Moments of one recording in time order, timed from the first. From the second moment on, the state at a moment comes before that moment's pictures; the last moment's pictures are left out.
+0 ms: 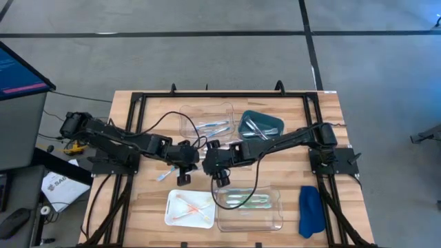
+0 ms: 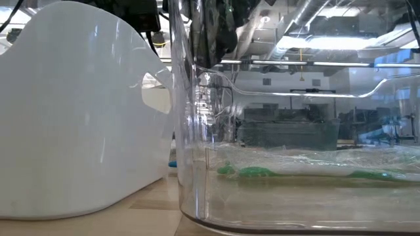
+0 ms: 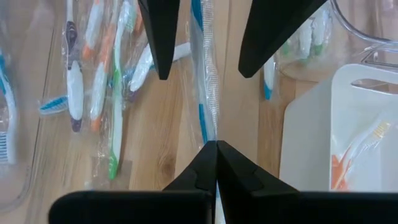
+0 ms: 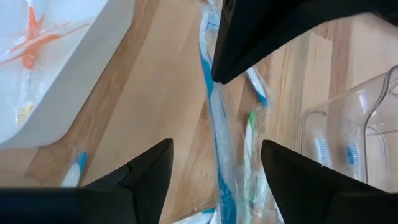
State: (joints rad) left arm -0.19 1.36 0.89 -0.50 -0.07 -0.29; right arm 0.17 2.02 1.60 -0.47 0.16 -0.26
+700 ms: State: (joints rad) left arm -0.19 1.36 0.89 -0.49 -0.06 -0.29; right arm 0.16 2.02 1.60 -0.52 0.16 -0.27
